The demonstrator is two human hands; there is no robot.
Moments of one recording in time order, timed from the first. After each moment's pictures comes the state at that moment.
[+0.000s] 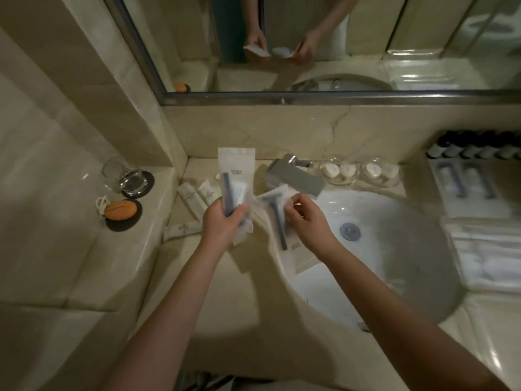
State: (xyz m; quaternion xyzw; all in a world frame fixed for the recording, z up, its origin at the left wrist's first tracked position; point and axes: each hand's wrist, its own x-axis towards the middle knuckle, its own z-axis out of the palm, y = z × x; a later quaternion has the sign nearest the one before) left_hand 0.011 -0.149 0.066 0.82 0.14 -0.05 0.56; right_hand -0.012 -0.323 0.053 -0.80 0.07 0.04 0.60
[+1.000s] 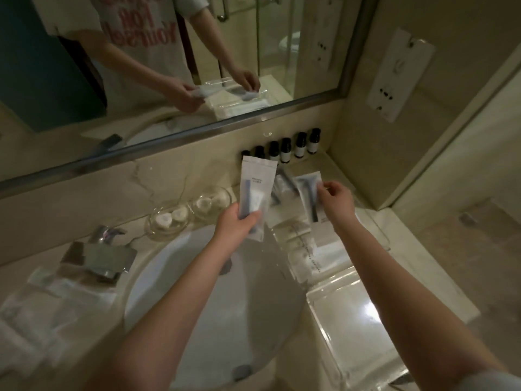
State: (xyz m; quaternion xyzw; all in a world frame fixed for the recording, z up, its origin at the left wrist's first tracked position) left_hand 0.011 -0.524 0.073 0.81 -0.10 -0.27 0.52; right_hand -0.067 -0.728 0.046 -0.71 0.42 -0.18 0.54
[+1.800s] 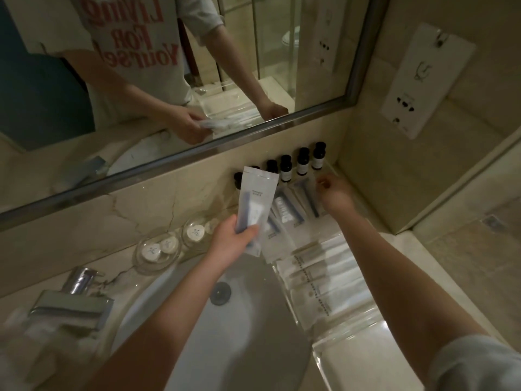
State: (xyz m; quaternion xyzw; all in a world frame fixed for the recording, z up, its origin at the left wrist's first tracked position) left_hand 0.063 -0.565 0.055 0.83 -0.13 -0.27 0.48; right_hand 0.025 -0.814 0.001 -0.80 0.41 -0.08 0.42
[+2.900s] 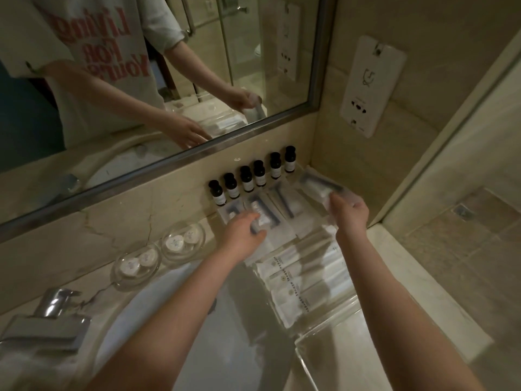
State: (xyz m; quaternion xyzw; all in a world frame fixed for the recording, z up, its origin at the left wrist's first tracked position) left_hand 0.050 -0.619 0.047 0.89 -0.32 -0.23 0.24; right_hand -0.062 -0.805 0.025 -0.45 0.52 -0.31 0.66
